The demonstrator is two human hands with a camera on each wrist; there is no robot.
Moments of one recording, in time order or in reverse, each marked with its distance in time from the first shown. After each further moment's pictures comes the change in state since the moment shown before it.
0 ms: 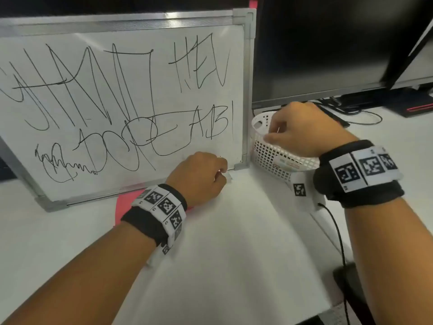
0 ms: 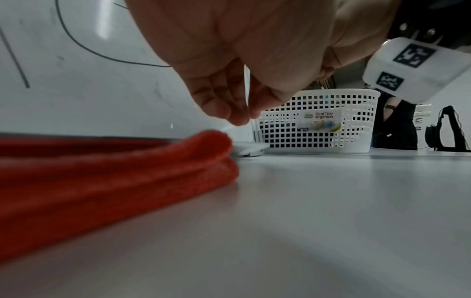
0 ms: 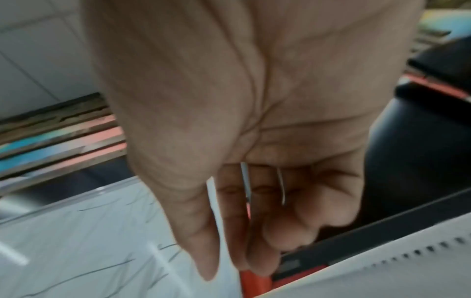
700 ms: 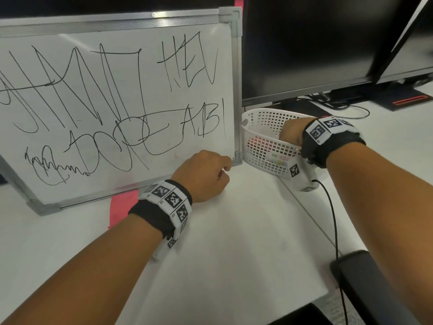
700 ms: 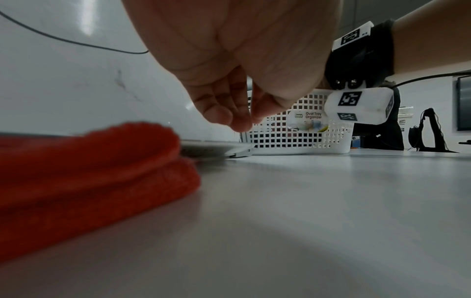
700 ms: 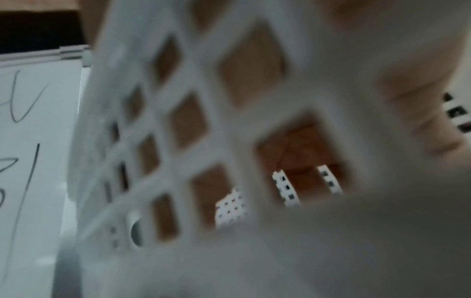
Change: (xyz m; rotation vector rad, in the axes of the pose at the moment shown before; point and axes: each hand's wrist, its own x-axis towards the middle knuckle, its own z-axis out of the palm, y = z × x) left_hand 0.012 0.012 0.010 -0.045 -0.064 0.023; right_hand 0.047 0.056 0.022 -0.212 -0.315 0.336
